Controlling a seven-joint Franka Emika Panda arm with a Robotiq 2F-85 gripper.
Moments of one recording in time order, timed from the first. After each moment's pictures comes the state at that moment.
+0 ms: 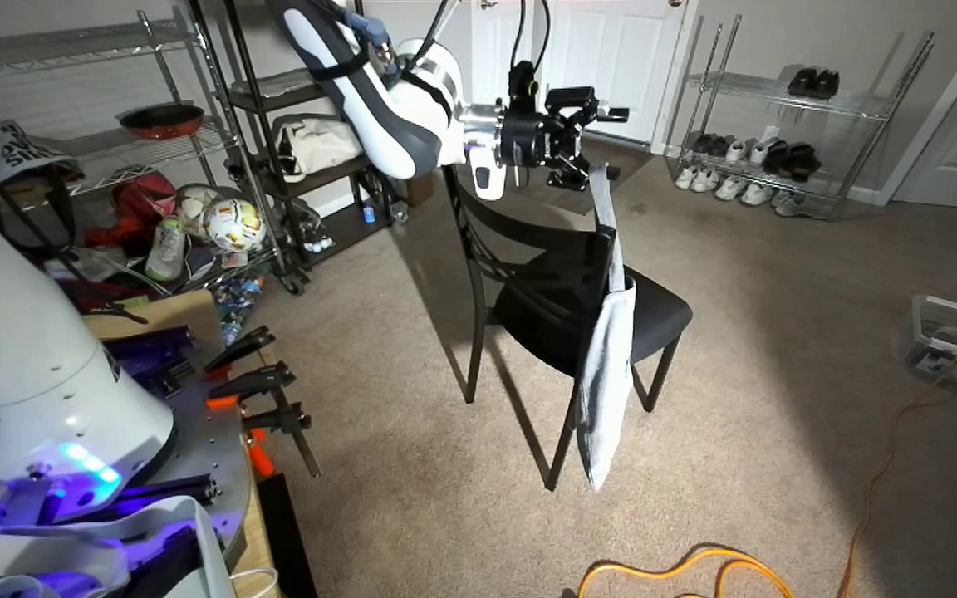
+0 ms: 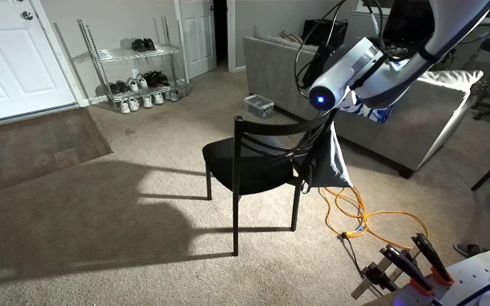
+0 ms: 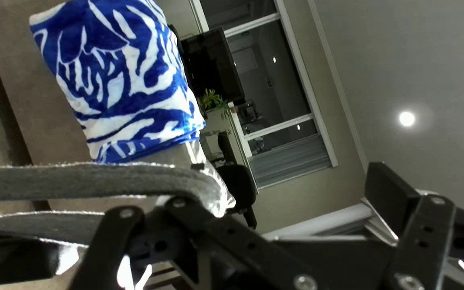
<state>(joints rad) 0.14 0.41 0.03 -2.09 -2.05 1.81 -1.77</state>
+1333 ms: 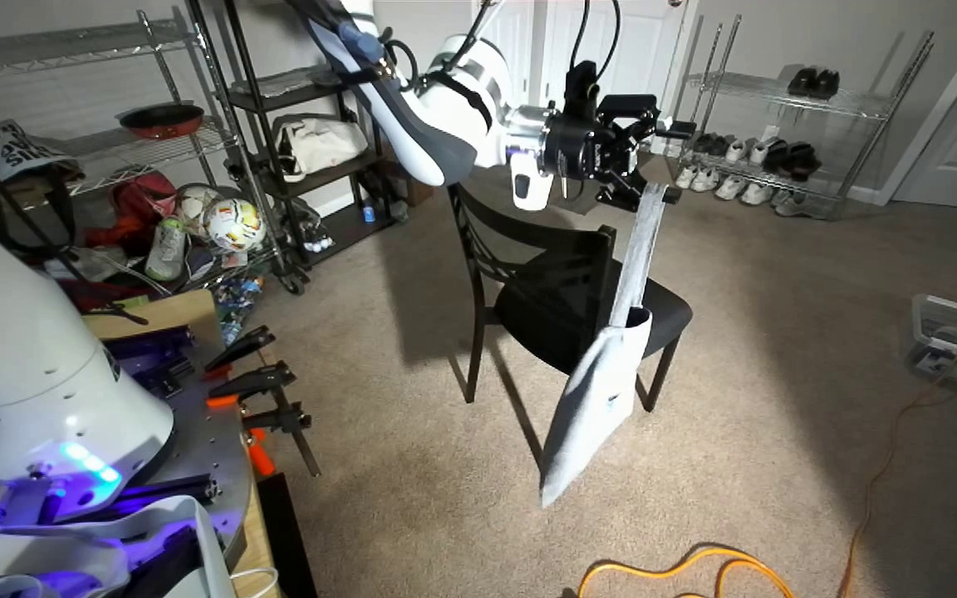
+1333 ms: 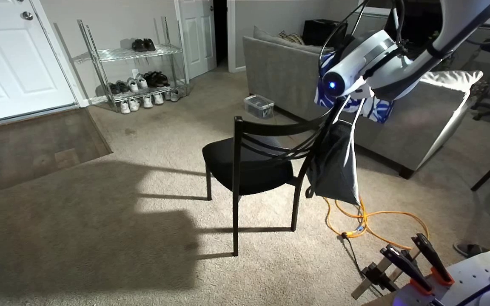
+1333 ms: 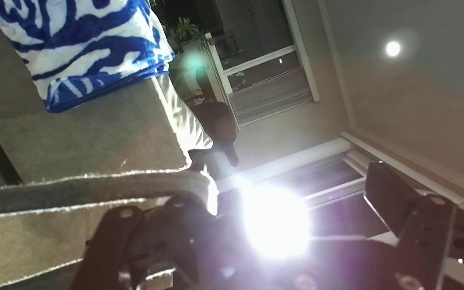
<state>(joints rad) 0.05 0.44 -0.02 -2.01 -1.96 1.81 -1.82</state>
